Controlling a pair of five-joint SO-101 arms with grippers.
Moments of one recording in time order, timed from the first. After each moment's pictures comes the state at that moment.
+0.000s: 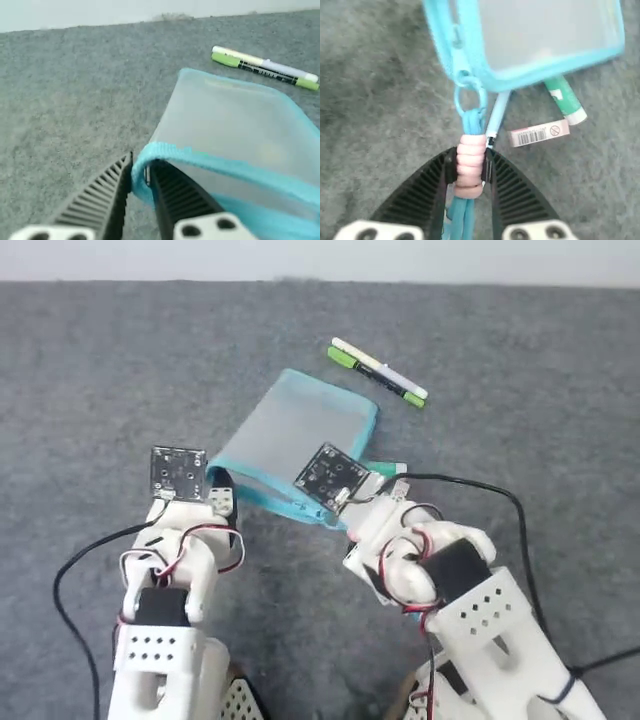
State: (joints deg) left arm -5.4 -73.9 84.3 35.1 1.6; right arm -34.8 -50.8 45.3 74.5 21.1
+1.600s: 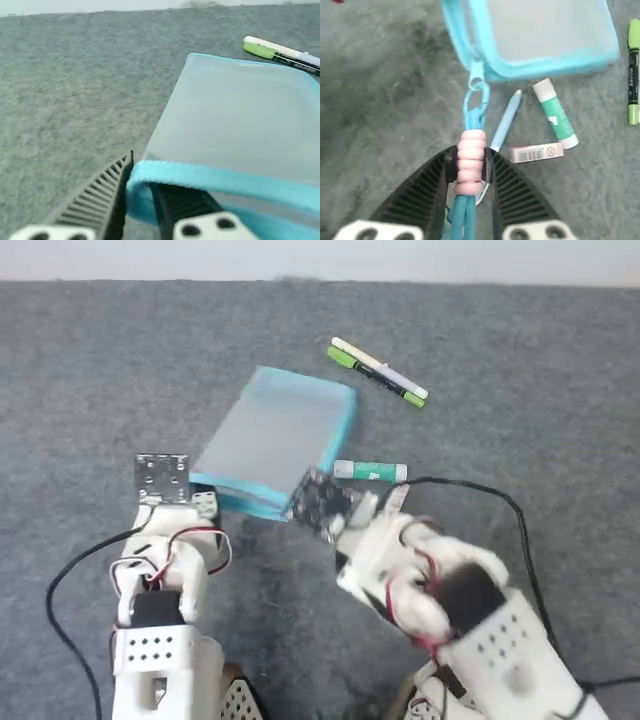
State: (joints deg) left arm -12.9 -73.9 88.4 30.5 1.3; right arm -39.6 -53.9 40.6 77.5 23.0
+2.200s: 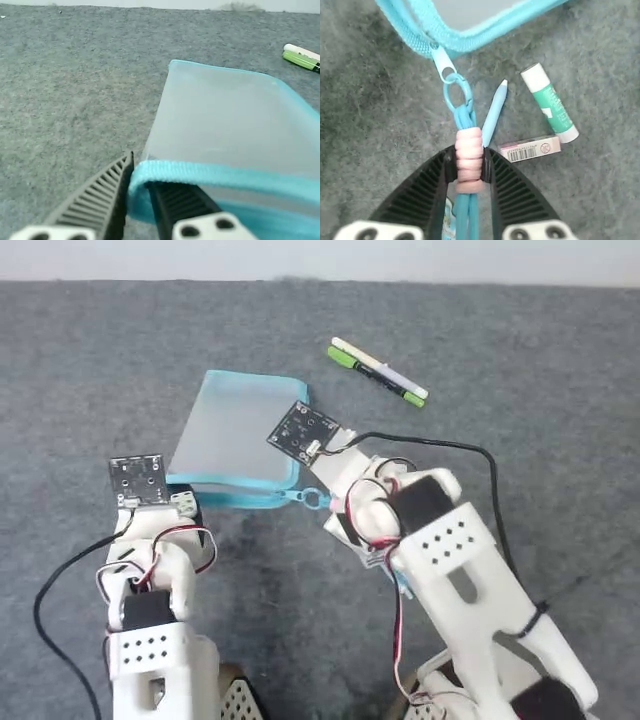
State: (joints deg) left arm -18.3 -73.9 88.4 30.5 1.5; right arm -33.9 -28.3 28.5 75.0 23.0
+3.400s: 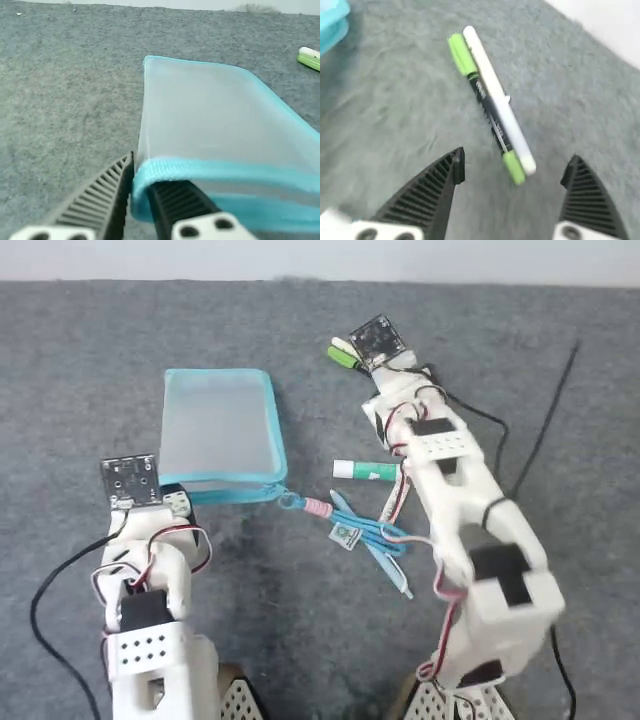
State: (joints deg) left arm -18.8 -73.9 88.3 30.5 1.5; right arm -13.6 14.6 17.4 16.0 22.6
